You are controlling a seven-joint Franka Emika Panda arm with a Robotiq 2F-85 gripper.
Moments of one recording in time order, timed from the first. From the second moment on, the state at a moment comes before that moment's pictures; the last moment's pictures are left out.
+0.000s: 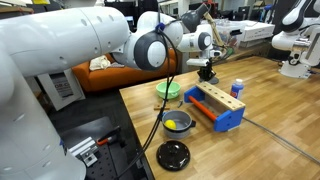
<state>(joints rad) 0.28 1.44 -0.02 -0.42 -0.16 1.86 0.23</state>
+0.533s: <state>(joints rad) 0.30 1.41 -0.03 -0.37 -0.16 1.88 0.23</state>
